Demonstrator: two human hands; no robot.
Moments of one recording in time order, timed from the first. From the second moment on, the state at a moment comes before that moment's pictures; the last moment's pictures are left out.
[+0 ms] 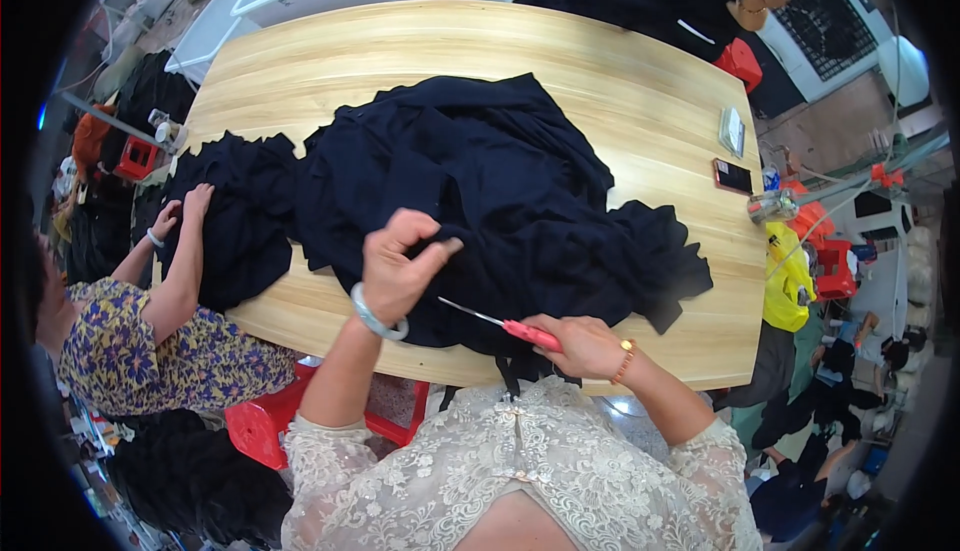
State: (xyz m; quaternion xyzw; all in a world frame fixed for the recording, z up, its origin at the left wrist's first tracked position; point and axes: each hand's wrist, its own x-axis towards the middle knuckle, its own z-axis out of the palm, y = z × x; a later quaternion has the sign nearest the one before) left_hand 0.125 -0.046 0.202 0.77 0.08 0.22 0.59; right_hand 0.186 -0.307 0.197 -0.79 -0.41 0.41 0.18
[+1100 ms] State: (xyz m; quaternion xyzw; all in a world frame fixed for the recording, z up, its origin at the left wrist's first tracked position) left_hand 0.133 -0.179 0.110 0.96 -0.23 0.04 0.13; right_hand 0.260 -0.420 0.126 -0.95 -0.01 0.19 0.25
